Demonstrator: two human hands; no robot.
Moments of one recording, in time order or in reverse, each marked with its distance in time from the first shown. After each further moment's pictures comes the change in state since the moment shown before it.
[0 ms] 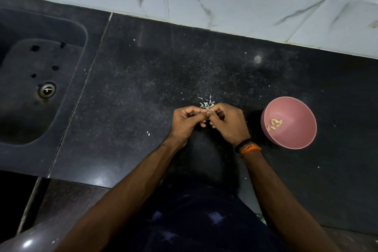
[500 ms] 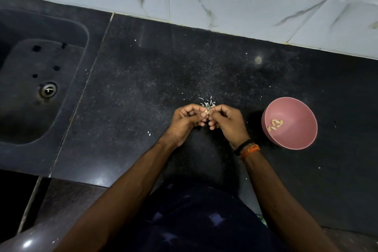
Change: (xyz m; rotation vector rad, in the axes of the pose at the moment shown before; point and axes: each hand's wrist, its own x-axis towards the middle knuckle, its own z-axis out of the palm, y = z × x) left_hand 0.003 0.005 -0.013 -0.148 -0.164 -0.111; right_hand -0.004 -0.004 0.006 0.477 -0.018 0.270
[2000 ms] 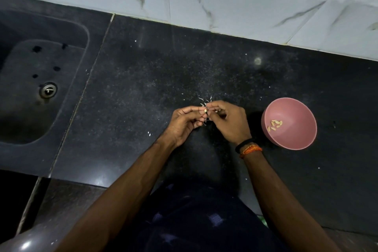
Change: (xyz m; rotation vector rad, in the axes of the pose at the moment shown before) left_hand 0.001 0.008 0.002 -0.123 0.102 -0.163; right_hand -0.001 -0.015 -0.005 -0.482 0.050 -0.313
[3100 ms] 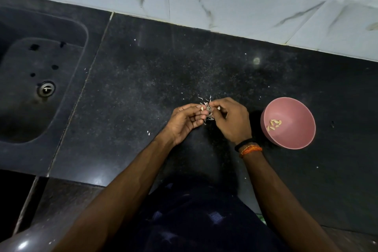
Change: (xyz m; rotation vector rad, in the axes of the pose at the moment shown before) left_hand -0.002 0.011 0.007 -0.050 0.044 -0.100; right_hand -0.001 0.002 -0.003 -0.145 0.115 -0.118
